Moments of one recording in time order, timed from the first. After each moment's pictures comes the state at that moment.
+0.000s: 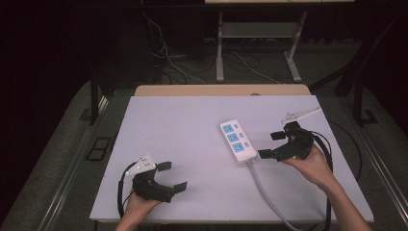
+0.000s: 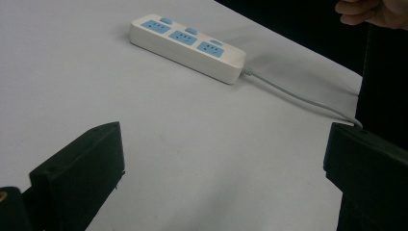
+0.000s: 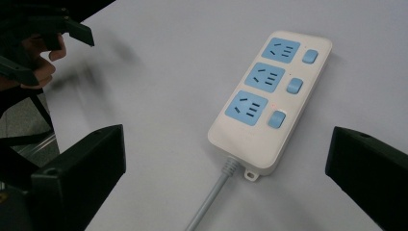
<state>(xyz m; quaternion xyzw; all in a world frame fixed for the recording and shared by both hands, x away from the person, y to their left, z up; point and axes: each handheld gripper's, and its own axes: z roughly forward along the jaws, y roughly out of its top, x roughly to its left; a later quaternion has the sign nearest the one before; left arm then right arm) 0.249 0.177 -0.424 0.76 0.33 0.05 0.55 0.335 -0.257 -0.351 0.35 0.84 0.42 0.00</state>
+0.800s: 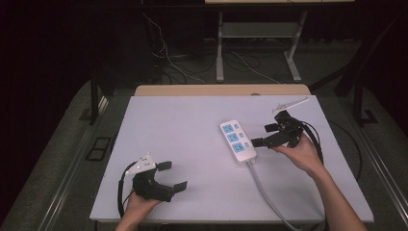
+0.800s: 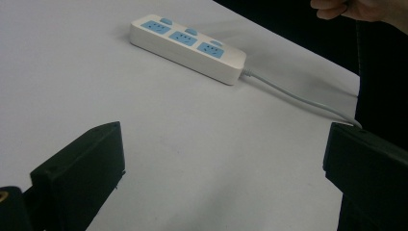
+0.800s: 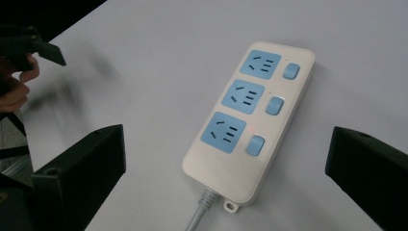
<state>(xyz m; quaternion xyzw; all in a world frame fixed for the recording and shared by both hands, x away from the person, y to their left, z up) 0.251 0.177 -0.424 0.76 0.33 0.05 0.55 0.373 -0.246 -0.359 0.38 0.83 0.41 -0.01</state>
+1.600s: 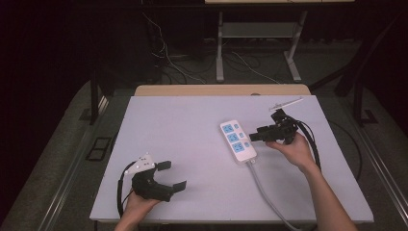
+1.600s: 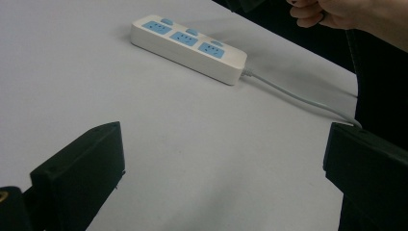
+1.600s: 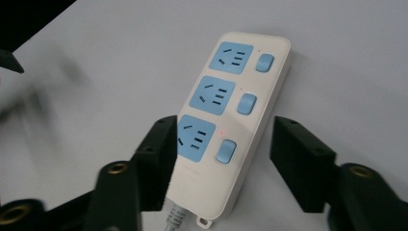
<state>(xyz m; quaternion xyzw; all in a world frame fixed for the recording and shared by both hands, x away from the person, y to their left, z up) 0.252 0.179 -0.425 0.76 0.34 0.05 0.55 0.395 -0.245 -0.382 0.41 0.82 0.40 -0.01</state>
